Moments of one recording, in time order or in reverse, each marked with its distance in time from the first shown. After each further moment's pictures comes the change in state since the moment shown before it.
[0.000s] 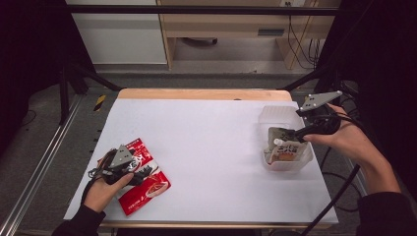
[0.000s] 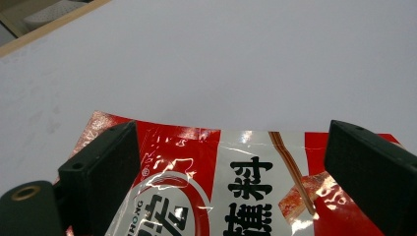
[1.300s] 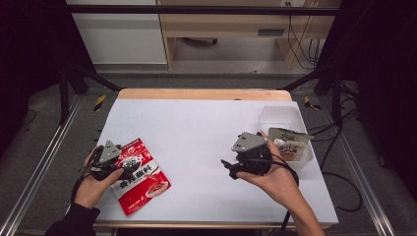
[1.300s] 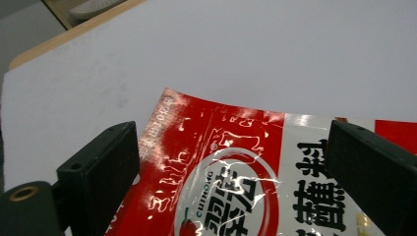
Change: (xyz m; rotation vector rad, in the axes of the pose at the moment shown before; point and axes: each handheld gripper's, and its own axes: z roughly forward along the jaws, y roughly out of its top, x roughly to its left) left arm 0.028 -0.010 -0.015 0.014 0.126 -0.045; right arm 0.171 0.050 0.064 -0.155 -0.028 -0.049
